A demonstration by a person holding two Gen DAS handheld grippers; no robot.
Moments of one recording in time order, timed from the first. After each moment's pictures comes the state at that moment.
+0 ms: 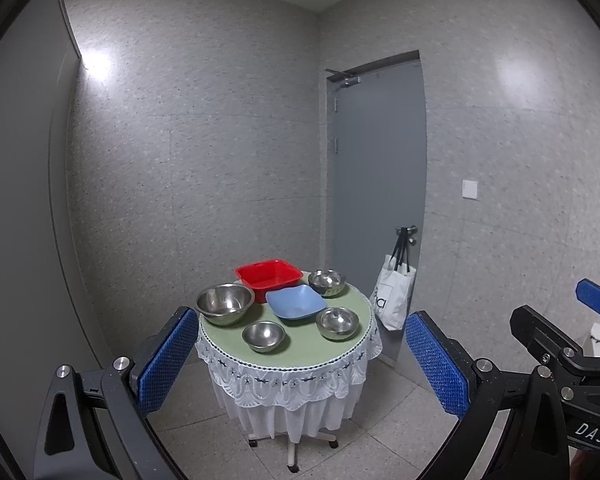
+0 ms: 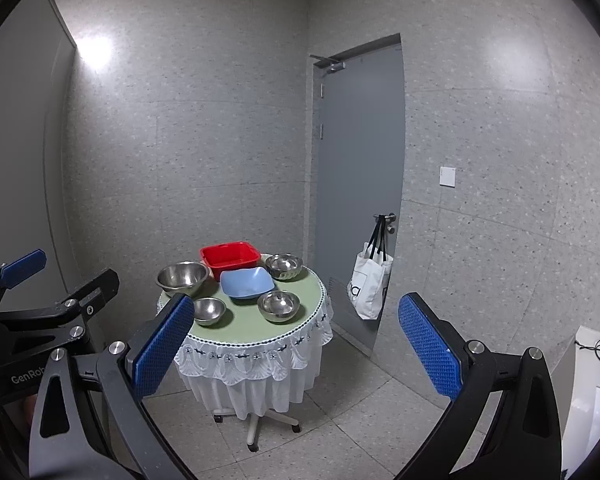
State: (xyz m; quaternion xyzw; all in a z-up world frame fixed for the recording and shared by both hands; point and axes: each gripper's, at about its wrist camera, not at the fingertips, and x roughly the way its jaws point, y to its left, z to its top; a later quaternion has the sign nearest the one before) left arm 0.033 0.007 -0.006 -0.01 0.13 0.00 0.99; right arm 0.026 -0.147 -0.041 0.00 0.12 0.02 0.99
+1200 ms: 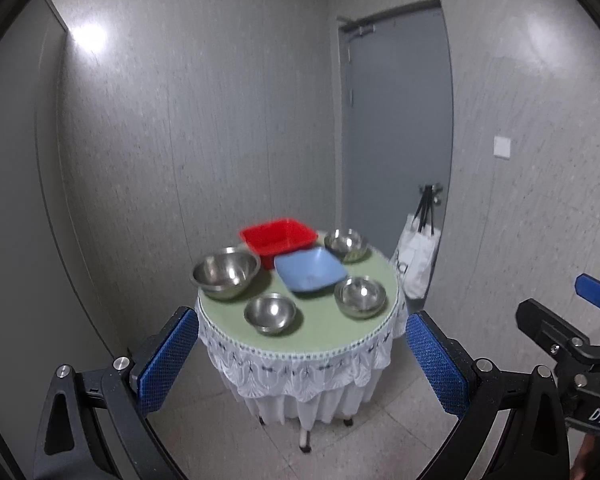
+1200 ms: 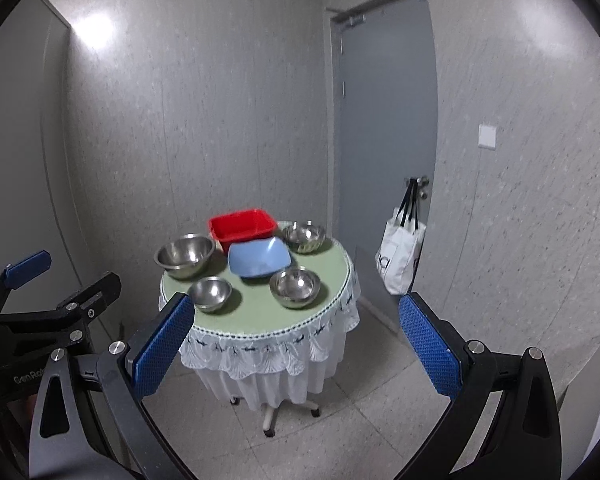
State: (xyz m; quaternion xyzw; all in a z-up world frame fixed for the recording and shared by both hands) left arm 0.204 -0.001 -0.037 0.00 0.23 0.03 0.97; right arm 0.166 -0.149 -0.087 0.01 0.20 0.08 0.98
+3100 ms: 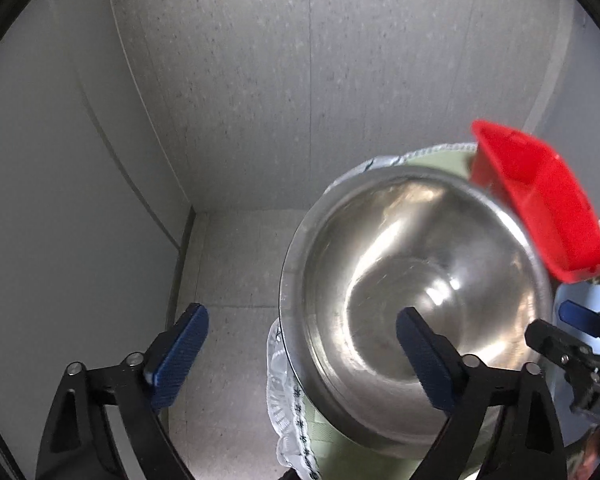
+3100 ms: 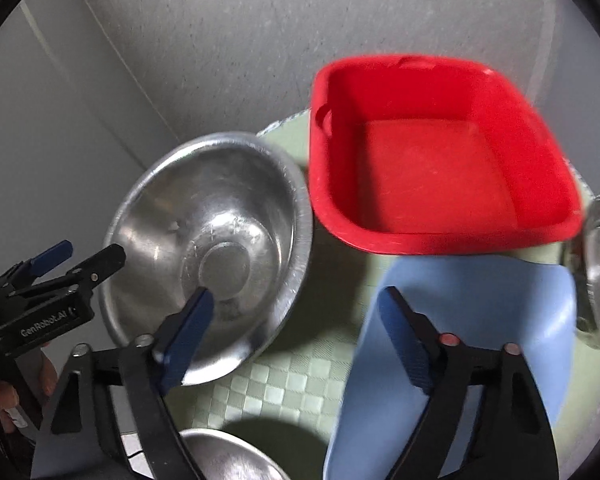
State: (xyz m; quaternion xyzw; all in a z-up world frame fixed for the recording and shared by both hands) left arm 0.840 0.314 -0.257 -0.14 0.47 0.26 0.83; right arm 0.733 0.155 -0.295 -0.07 0.50 0.34 0.79
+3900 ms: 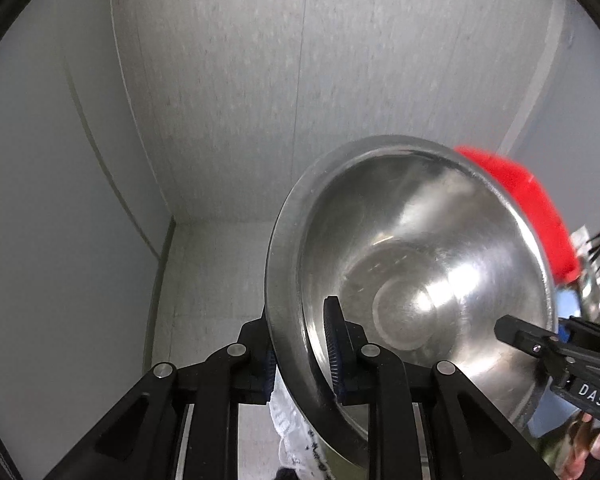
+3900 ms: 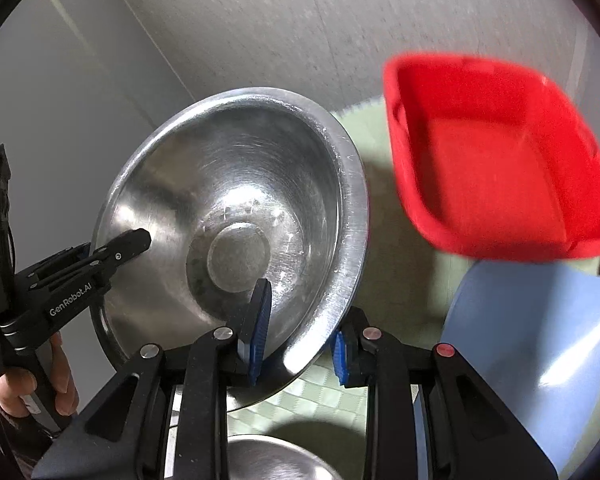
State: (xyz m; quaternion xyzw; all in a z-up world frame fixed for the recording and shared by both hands) left arm 0.796 0.352 -0.233 -0.15 0.42 0.22 0.87; right arm 0.712 0.177 -0.279 -0.06 0.49 0.41 0.77
